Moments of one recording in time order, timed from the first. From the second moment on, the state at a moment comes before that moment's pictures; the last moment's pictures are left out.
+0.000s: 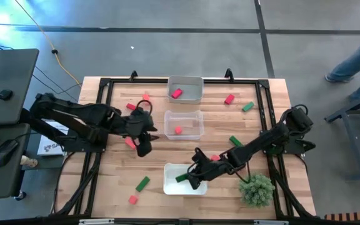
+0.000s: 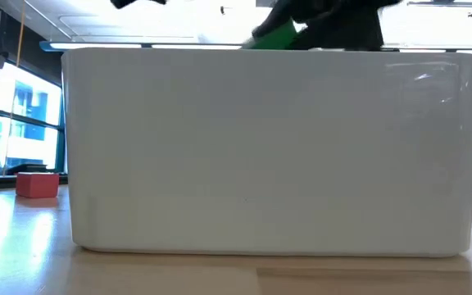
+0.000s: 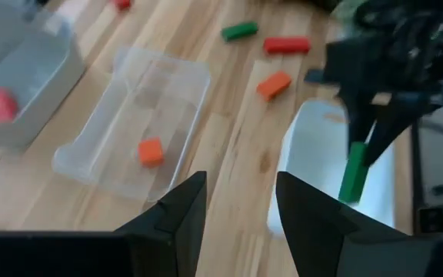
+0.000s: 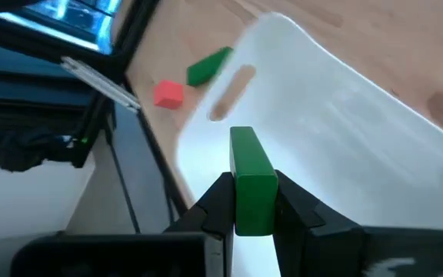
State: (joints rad) left arm -0.15 1.26 1.30 -0.88 -0.30 -0.50; right arm 0.49 1.74 1.09 -0.01 0.22 1.28
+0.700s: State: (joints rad) left arm -0.21 1.26 1.29 -1.06 -0.44 -0.67; right arm 0.48 1.79 1.09 -0.05 0.12 1.34
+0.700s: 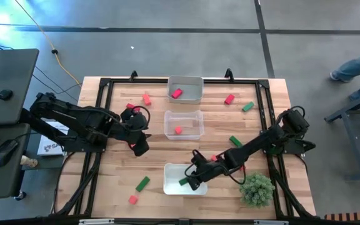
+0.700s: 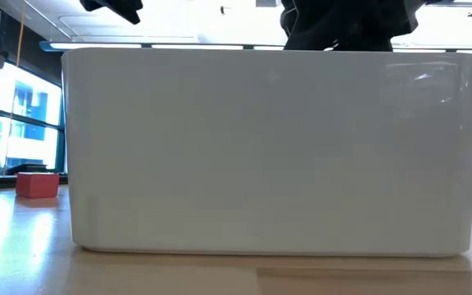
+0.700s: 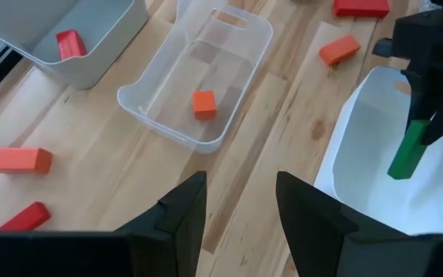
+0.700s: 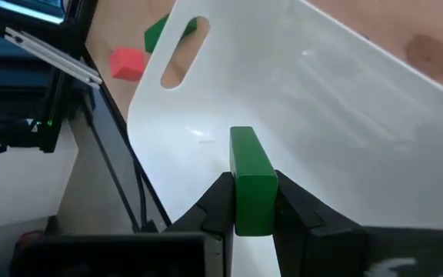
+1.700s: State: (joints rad) left arm -0.21 1.26 1.29 -1.05 -0.44 -0.66; right arm 0.47 1.71 1.09 -0.07 0.24 1.35
